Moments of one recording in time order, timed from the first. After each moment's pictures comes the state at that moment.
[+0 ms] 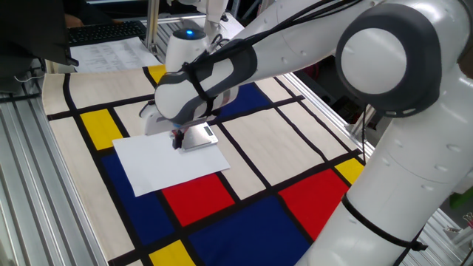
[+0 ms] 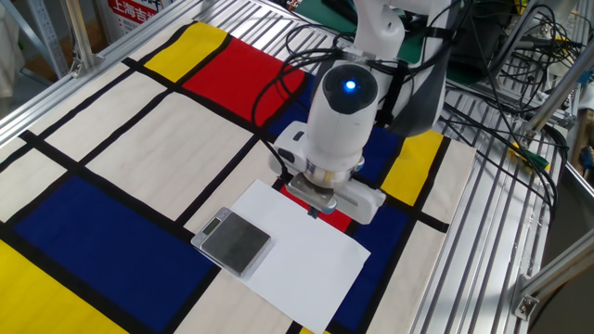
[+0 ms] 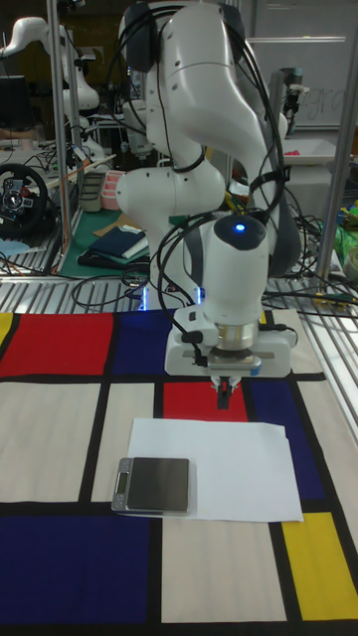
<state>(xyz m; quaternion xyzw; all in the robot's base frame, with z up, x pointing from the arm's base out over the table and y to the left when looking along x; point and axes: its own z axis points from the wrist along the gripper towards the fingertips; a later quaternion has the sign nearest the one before) 0.474 0.094 0.152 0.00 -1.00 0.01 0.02</state>
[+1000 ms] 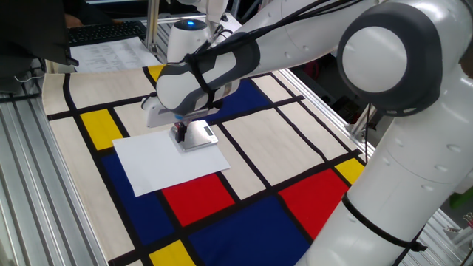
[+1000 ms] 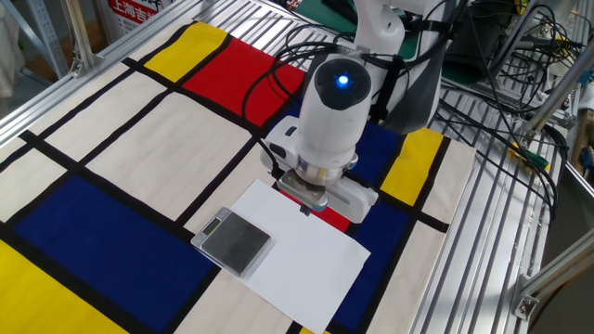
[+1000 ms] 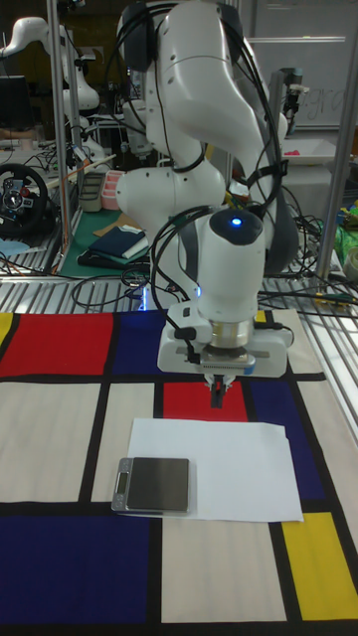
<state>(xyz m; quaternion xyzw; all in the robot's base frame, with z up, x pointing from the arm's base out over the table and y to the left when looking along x) 0.485 0.082 0.165 -0.02 -1.00 0.02 0.02</state>
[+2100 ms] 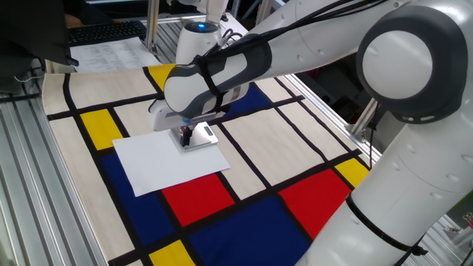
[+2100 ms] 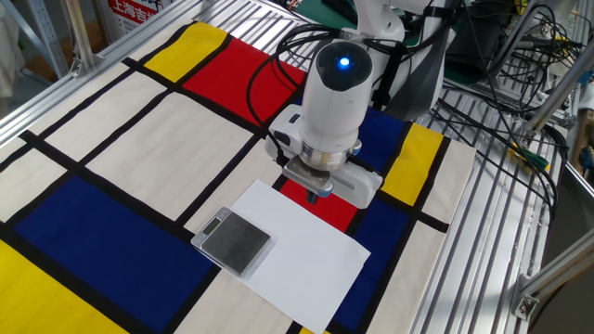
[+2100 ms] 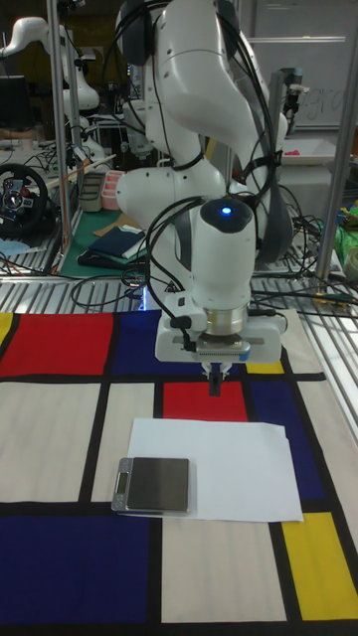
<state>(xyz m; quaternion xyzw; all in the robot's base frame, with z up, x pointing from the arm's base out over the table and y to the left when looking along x) 0.463 0.078 0.172 -0.01 -1.00 0.00 0.02</state>
